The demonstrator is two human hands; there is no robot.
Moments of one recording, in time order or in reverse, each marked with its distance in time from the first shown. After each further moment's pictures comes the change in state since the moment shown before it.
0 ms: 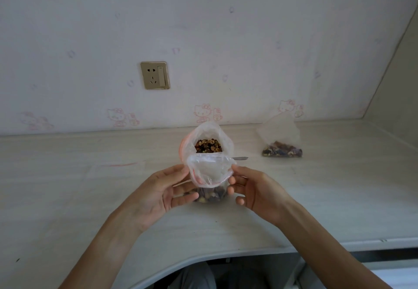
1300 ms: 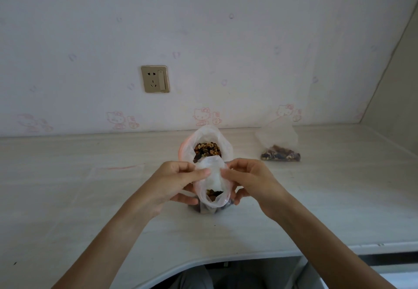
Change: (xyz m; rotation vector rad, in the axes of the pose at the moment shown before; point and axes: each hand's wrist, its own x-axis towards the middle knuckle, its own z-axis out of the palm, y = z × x) left_hand 0.011 0.019 0.038 0.599 0.214 -0.051; right_hand -0.003 -0.019 0.021 -0.453 0.183 -0.187
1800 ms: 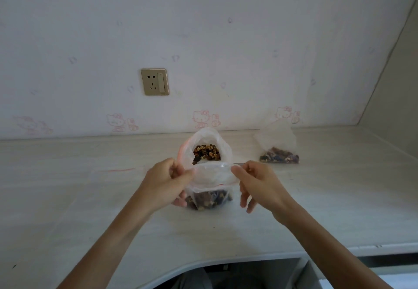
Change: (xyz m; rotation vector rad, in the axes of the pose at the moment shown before) left_hand -0.002 -0.009 -0.008 0.277 0.265 0.149; right_hand -0.002 0.008 -0.012 -0.355 0.172 -0.039
